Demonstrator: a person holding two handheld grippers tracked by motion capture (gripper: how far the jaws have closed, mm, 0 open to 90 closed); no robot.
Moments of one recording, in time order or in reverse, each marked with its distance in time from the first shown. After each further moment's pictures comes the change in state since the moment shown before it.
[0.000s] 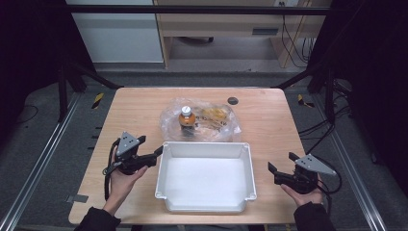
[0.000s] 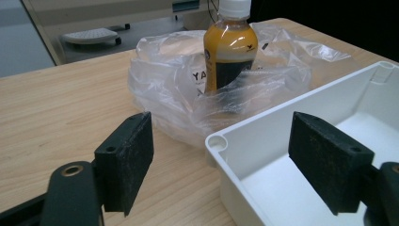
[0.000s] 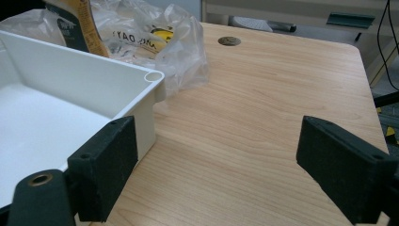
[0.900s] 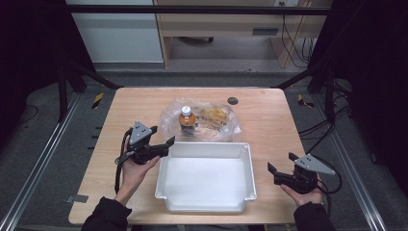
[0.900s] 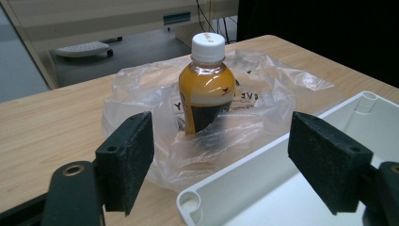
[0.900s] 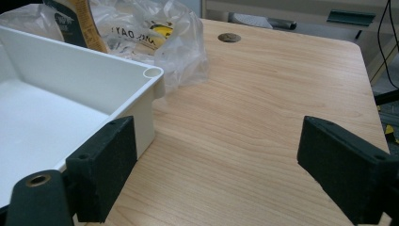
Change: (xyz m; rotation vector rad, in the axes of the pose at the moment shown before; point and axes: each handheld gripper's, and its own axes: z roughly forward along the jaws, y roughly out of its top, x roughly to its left) left arm -0.019 0.033 0.023 -0.028 -0.024 0.017; right arm 0.000 -0.001 0.001 0.012 -0.002 -0.008
